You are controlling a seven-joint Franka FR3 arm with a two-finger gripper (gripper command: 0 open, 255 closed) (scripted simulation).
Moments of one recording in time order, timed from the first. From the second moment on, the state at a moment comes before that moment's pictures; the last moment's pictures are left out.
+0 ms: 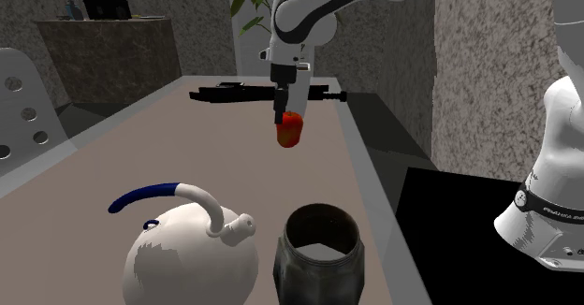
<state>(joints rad) -0.01 0.48 -0.22 -1.60 0.32 2.06 -0.55</state>
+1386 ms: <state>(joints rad) -0.01 0.43 -0.23 -1.51 0.29 1.93 -0.51</state>
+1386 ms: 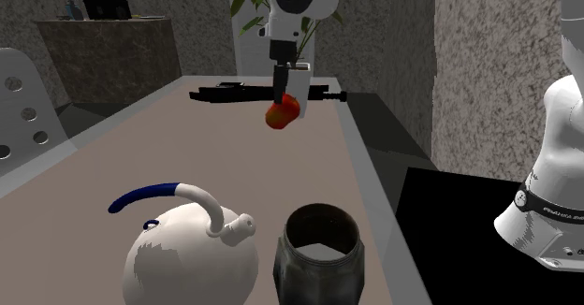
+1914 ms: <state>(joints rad) -0.01 0.41 -0.24 -1.44 0.28 1.83 -0.49</state>
